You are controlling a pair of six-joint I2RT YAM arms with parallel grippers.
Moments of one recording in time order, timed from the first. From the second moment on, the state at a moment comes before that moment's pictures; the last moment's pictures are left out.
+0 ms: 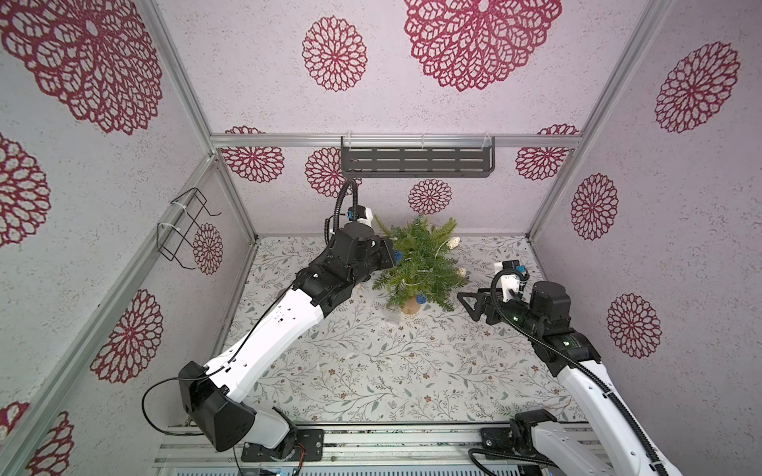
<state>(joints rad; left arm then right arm) -0.67 1.47 1.53 -0.41 -0.14 -0.65 0.20 0.86 0.79 -0.32 -0.52 0.31</state>
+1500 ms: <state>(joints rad) -0.45 1.65 1.78 -0.44 -0.04 -0.49 0.20 0.92 0.91 -0.36 -0.42 0.31</state>
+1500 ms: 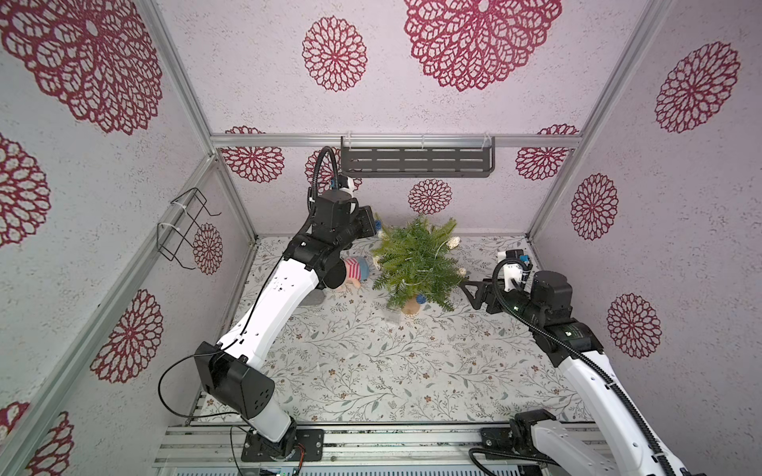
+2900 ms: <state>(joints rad) -0.41 2.27 2.42 -0.12 0.22 -0.57 0.17 1.37 1.48 -0.42 -0.33 0.24</state>
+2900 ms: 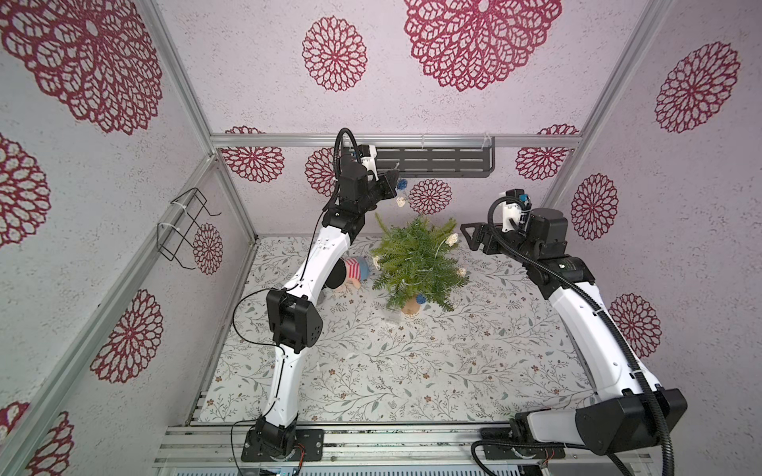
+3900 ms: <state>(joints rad) -0.50 2.37 2.56 -0.01 0.29 -0.72 0.11 1.87 1.85 -0.22 -0.76 0.14</state>
